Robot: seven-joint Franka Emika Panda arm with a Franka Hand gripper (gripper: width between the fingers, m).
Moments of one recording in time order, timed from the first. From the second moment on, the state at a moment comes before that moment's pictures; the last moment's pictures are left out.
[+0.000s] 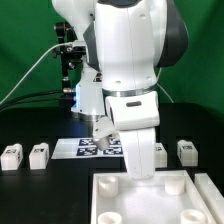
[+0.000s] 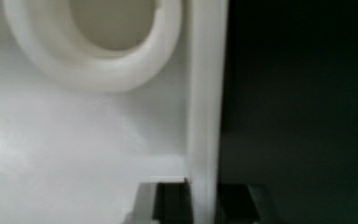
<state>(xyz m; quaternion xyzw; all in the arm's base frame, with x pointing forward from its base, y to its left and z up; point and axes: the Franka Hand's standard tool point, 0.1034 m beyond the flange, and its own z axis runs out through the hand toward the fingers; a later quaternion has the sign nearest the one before) 0.496 0.056 0.019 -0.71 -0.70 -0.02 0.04</state>
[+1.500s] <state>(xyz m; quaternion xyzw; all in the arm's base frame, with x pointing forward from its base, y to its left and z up) 0.496 0.060 0.019 -0.72 -0.69 -0.02 0.04</state>
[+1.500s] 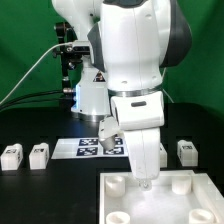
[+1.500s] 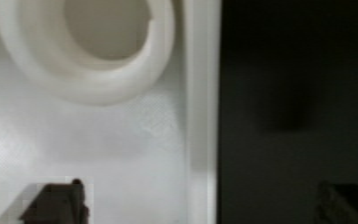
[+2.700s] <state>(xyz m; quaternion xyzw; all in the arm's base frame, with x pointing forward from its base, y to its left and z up) 0.469 0.131 0.051 -0.91 -0.40 -0.02 0.04</state>
